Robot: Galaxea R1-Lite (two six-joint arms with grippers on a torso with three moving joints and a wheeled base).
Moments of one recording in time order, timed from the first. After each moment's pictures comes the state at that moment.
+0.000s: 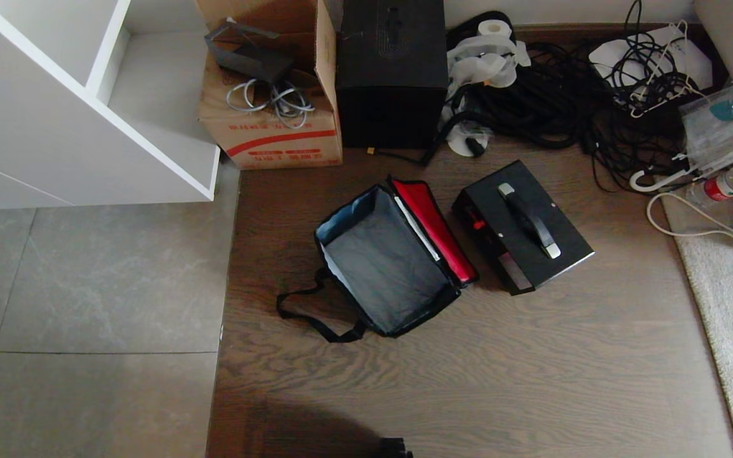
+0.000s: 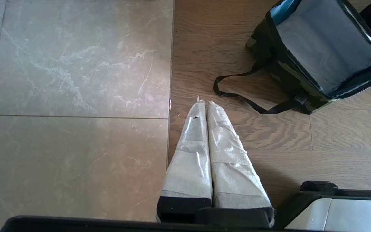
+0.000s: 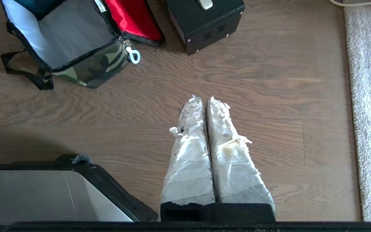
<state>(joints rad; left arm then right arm) 0.00 0.00 0.00 -0.02 0.00 0.01 0.00 0.00 -0.02 0.05 0.01 0.00</state>
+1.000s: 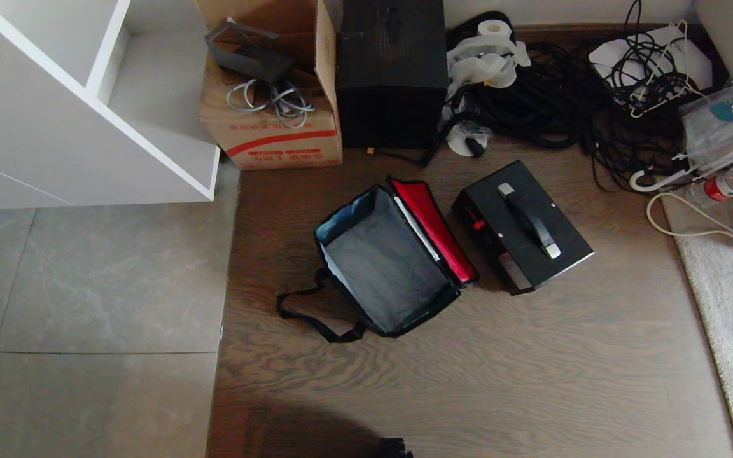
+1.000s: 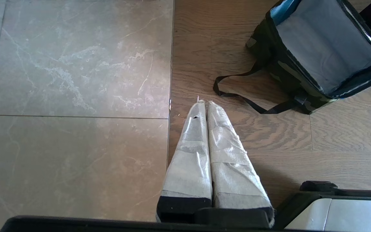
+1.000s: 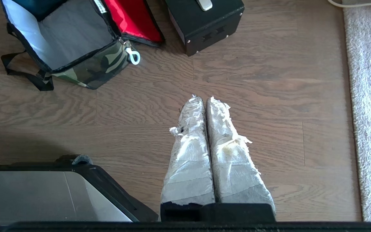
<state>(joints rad) 0.00 0.00 0.00 -0.02 0.00 0.01 0.00 0.00 -0.02 0.05 0.01 0.00</state>
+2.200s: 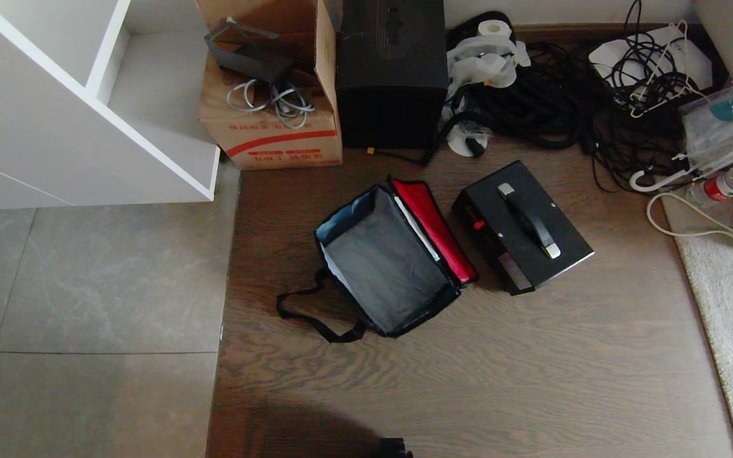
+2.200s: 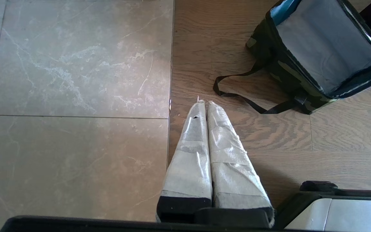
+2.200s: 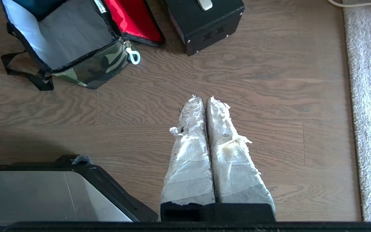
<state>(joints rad) 0.00 0.00 0.00 -0.02 0.00 0.01 0.00 0.00 -0.02 0.05 0.01 0.00</state>
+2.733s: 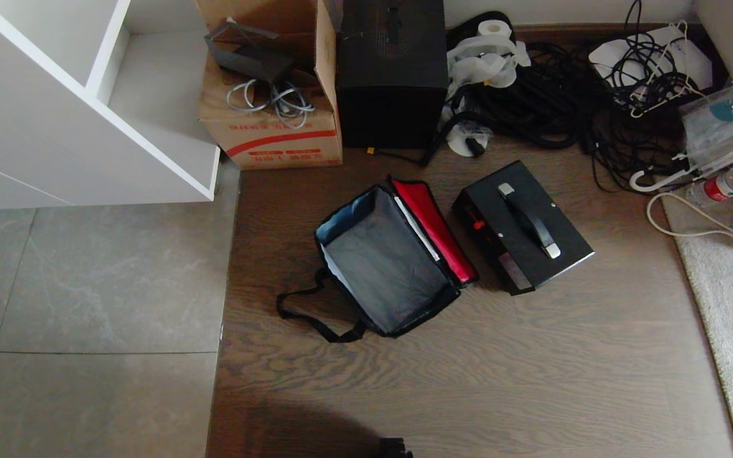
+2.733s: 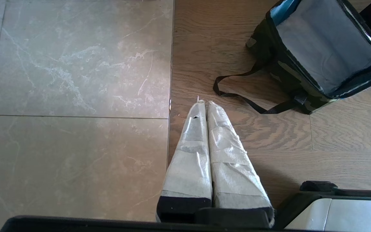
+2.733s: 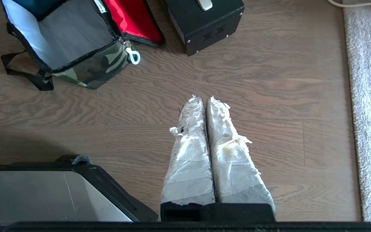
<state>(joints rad) 0.00 0.00 0.00 -0.02 0.00 0.01 0.00 0.00 -0.02 0.05 0.01 0.00</state>
